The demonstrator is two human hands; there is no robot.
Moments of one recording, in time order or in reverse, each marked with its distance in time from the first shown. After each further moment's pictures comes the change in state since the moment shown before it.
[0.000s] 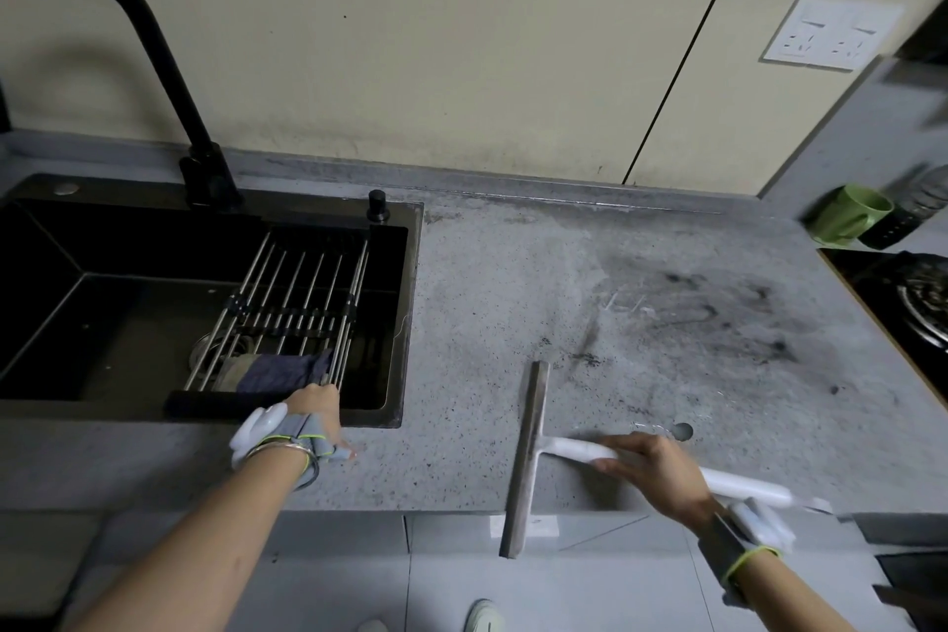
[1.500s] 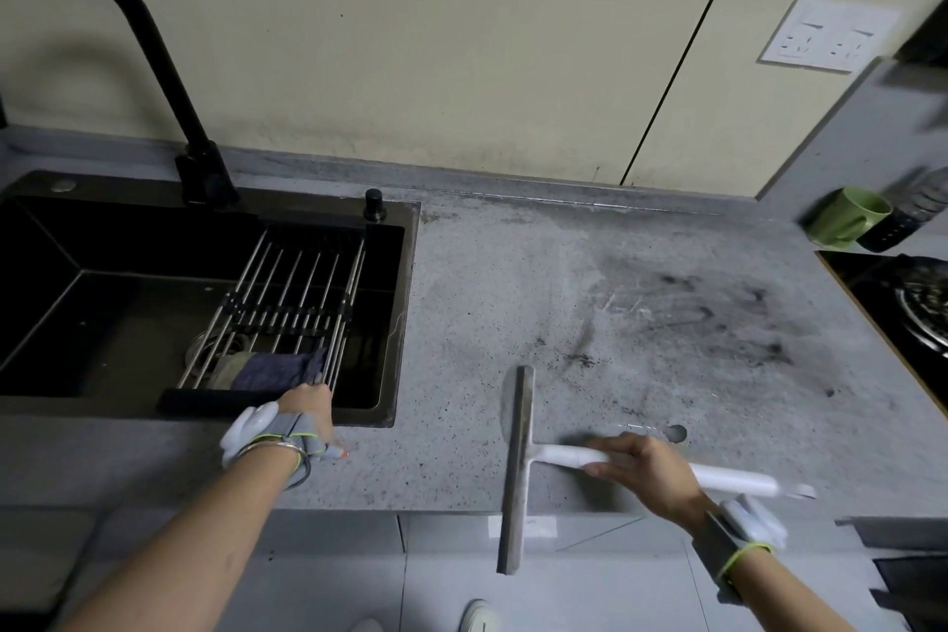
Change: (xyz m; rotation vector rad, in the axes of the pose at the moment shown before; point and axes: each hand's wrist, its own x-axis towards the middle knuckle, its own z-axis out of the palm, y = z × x) left_hand -0.008 0.006 -0.008 -0.018 -0.035 -0.026; right_hand 0.004 0.003 -0.004 -0.030 -0.064 -0.003
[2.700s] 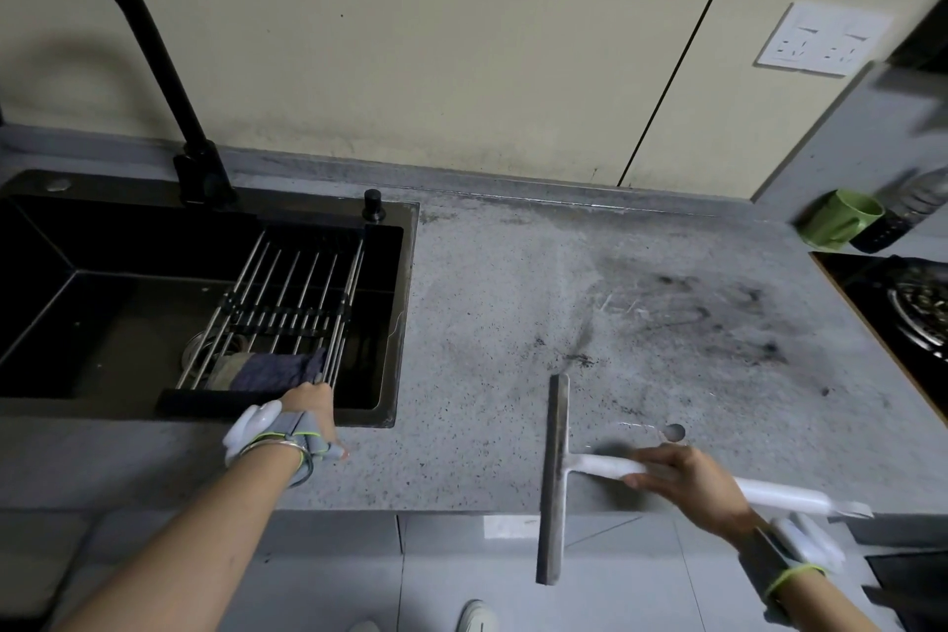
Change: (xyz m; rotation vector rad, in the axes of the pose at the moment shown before) left_hand 0.000 -0.001 0.003 0.018 0.037 0.017; right_hand -0.022 0.024 -0.019 -0.019 0.049 0.078
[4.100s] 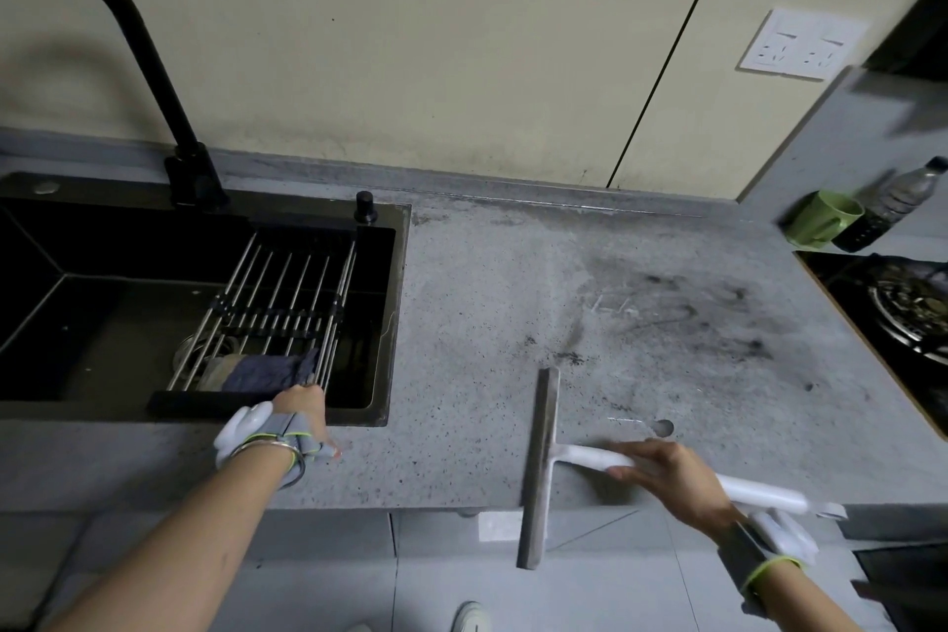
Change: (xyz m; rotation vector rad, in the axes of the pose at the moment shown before) left_hand -0.004 0.000 -0.001 -0.002 -0.014 0.004; right_hand -0.003 -0.006 0.004 0.022 0.021 -0.017
